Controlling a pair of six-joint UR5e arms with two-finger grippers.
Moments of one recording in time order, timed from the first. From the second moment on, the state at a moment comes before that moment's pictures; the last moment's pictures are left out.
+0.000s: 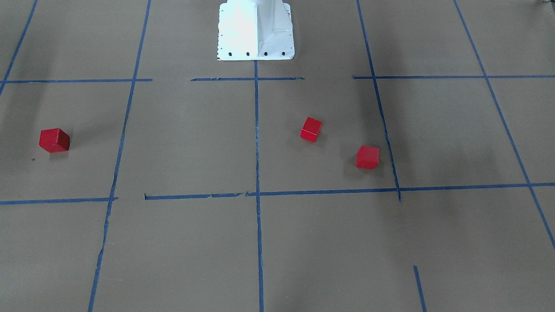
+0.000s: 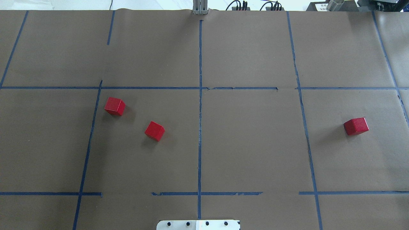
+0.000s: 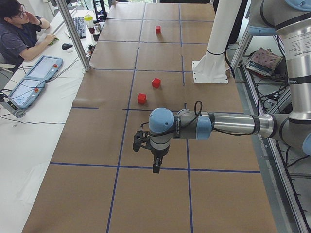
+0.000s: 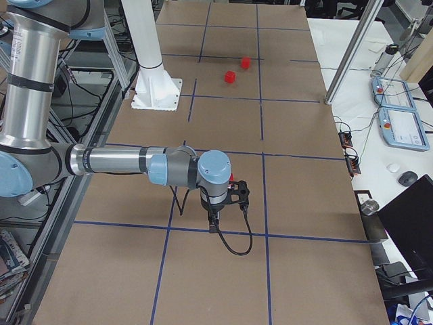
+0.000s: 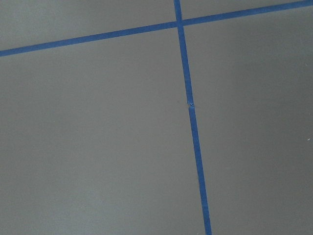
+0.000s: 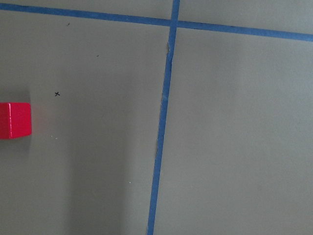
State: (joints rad) left arm -1.60 -1.29 -1.89 -1.54 -2.30 0.15; right arm 1.58 -1.81 1.86 -1.65 2.34 -0.13
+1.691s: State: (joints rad) left arm -1.59 -1.29 -1.90 -1.54 -2.30 0.15; right arm 0.96 -1.72 1.81 -1.10 2.16 0.64
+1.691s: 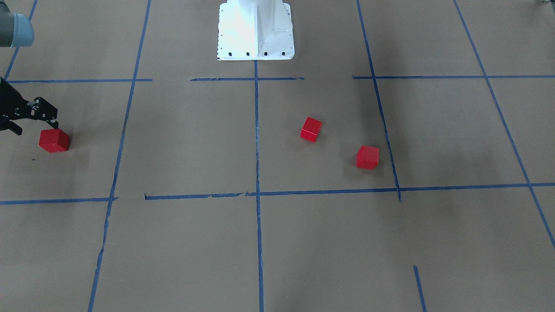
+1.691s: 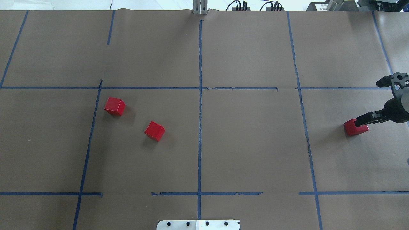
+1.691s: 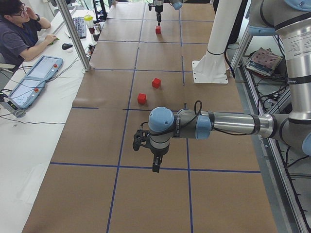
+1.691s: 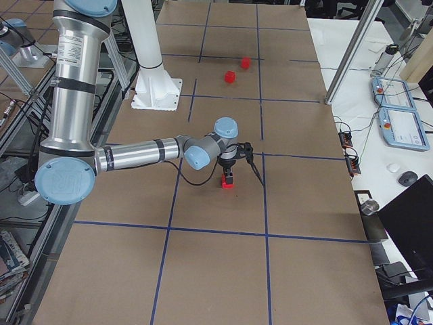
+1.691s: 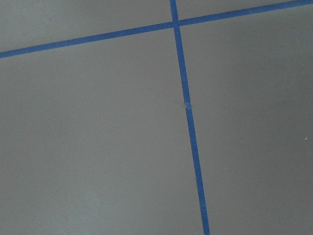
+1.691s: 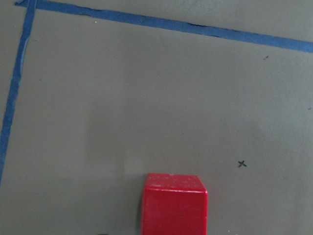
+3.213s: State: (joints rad) left arm -1.59 -1.29 -1.90 -1.54 -2.30 0.15; right arm 0.89 -1.63 1.70 -1.10 2.12 0.65
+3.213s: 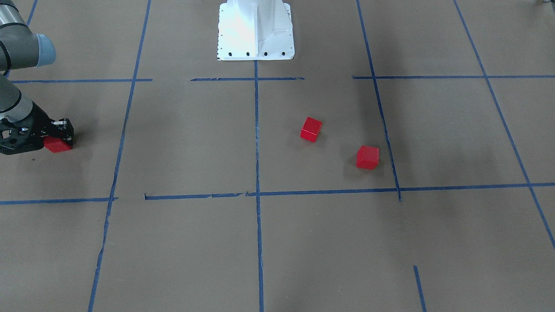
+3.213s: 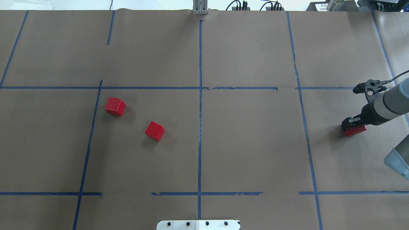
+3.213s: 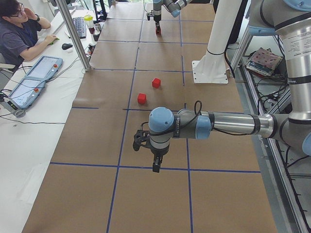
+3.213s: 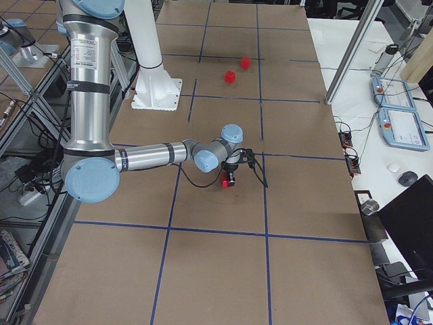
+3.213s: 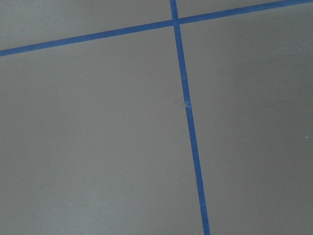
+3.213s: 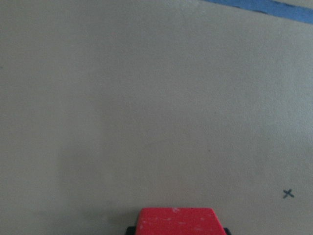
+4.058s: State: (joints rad) left arm -1.59 -1.29 -1.90 -1.54 -2.30 0.15; right arm 0.76 -1.31 1.73 -1.14 2.10 0.79
